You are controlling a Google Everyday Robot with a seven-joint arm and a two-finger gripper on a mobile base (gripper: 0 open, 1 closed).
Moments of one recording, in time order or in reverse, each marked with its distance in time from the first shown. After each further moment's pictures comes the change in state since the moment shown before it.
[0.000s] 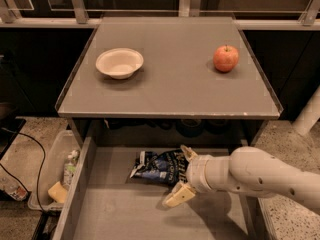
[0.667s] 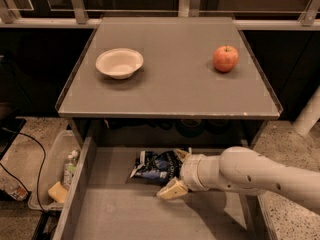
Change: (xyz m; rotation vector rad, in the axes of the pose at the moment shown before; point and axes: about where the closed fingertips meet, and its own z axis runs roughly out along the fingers) arm 0.000 -0.004 0.029 0.002 0.007 0.013
